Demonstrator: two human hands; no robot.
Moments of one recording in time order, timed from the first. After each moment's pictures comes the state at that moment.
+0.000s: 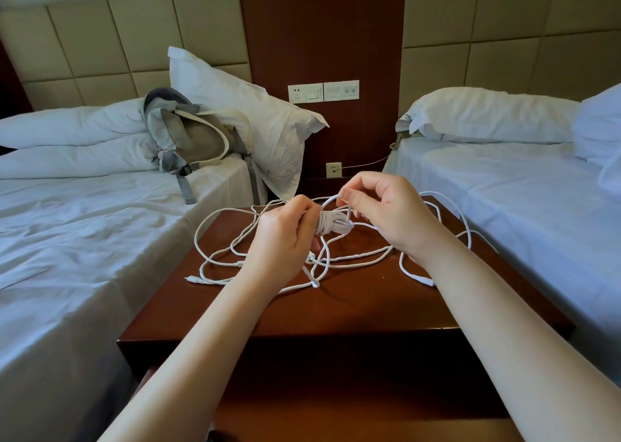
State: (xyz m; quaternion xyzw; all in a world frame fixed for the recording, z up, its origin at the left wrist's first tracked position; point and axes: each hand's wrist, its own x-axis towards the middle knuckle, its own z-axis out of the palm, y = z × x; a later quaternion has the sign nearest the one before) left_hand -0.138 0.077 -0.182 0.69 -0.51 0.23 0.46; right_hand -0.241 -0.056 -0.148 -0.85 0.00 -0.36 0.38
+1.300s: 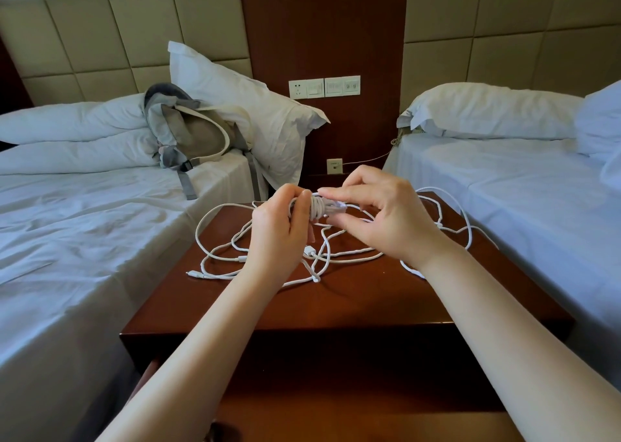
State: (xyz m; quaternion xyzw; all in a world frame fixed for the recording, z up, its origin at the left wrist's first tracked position) left_hand -0.144 0.074 -0.181 0.66 -0.46 0.26 0.53; right_hand -0.231 -0.067 -0.165 -0.86 -0.13 -0.46 0.19
